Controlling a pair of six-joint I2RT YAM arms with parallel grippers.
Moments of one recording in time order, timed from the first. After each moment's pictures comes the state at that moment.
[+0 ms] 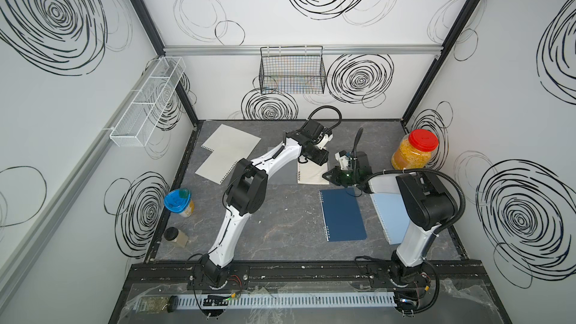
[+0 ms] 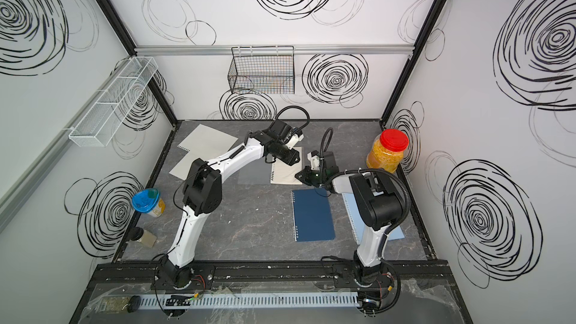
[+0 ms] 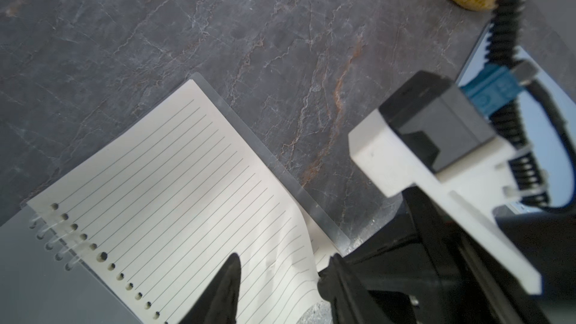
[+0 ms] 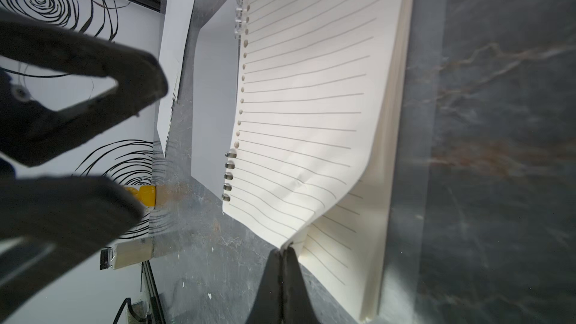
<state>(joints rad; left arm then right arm) -0.62 2.28 2.02 -0.71 0.27 -0.01 0.35 1.83 0.82 0.27 -0.61 0.63</state>
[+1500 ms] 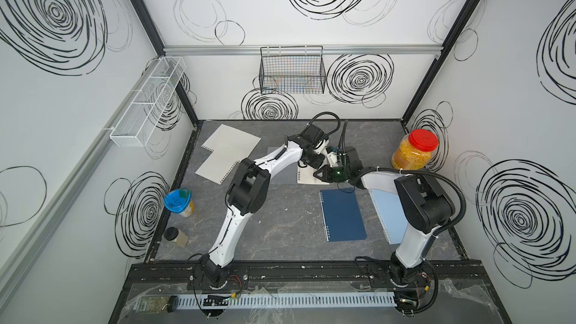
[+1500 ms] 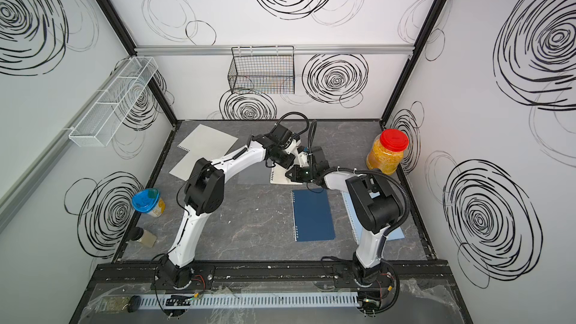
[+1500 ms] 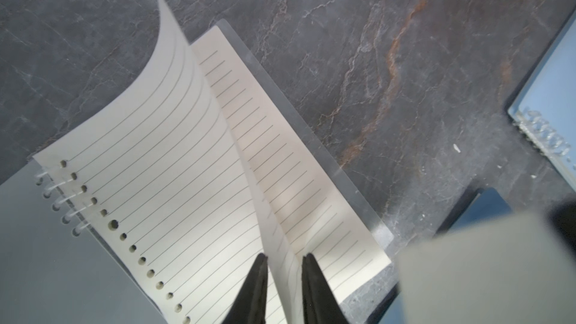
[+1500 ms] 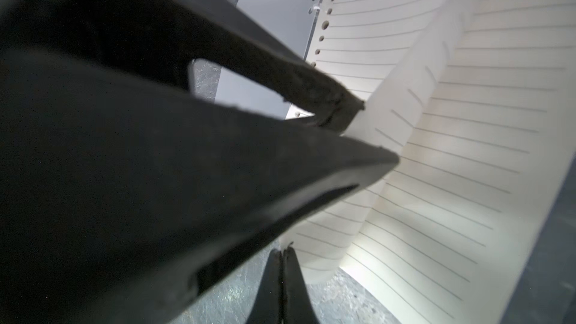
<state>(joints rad) -0.62 2.31 1.97 -0.72 0.16 -0.03 0.45 1.81 0.94 0.13 -0.58 0.46</state>
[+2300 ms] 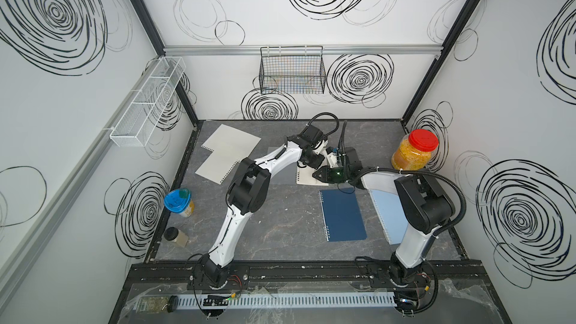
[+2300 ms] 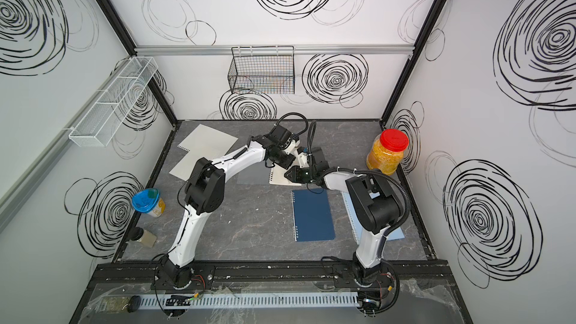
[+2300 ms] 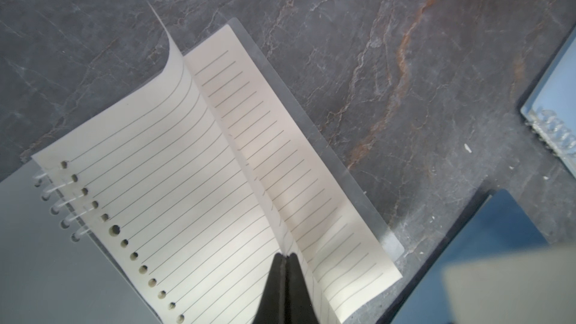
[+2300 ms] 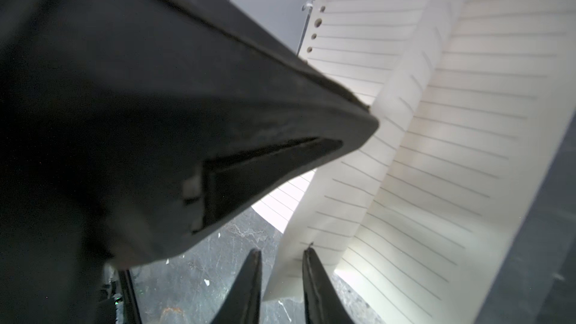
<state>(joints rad) -0.62 2.31 1.95 -0.71 0.16 -0.03 0.45 1.80 0.92 0.12 -0.56 0.47</state>
